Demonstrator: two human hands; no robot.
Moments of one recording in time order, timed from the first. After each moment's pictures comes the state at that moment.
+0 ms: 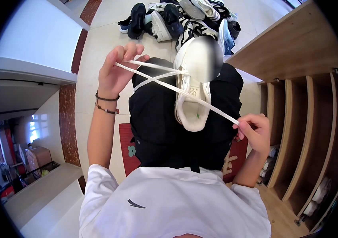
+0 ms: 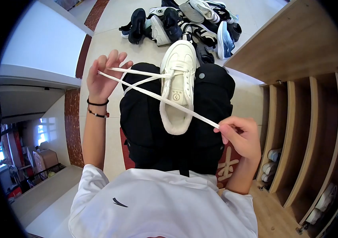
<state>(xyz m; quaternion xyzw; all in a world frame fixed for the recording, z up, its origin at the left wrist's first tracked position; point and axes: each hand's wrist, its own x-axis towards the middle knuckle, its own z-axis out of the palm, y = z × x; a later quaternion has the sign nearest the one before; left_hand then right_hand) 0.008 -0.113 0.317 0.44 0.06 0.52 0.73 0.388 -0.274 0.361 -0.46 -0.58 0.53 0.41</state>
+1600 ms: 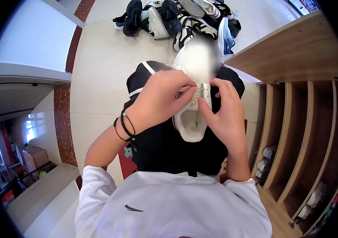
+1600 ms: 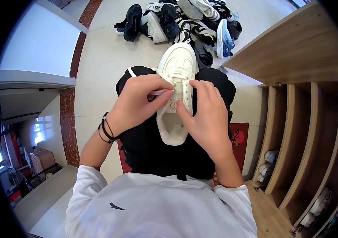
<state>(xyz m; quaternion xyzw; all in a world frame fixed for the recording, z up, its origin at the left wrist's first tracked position) 0.103 -0.151 0.357 0.78 0.38 0.32 0.37 0.299 -0.204 0.357 -0.61 -0.72 0.18 0.27</state>
